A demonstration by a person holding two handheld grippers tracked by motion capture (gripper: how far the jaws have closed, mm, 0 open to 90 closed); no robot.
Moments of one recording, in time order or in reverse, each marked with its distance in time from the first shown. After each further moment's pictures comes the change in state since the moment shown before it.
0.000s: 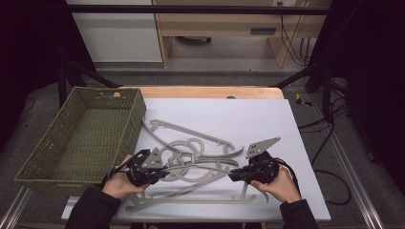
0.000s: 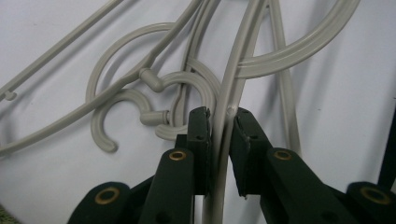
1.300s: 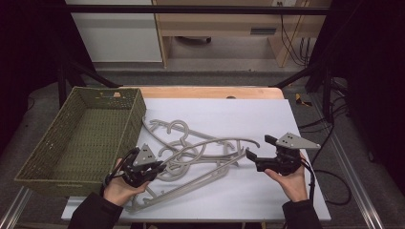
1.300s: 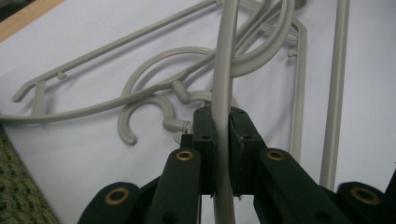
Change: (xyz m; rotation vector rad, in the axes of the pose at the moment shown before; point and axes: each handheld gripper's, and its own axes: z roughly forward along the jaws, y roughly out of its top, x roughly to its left) left arm -0.006 -0.001 -0.019 -0.135 0.149 -0.251; right arm -0.017 -0.024 -0.042 -0.430 -0.501 0.139
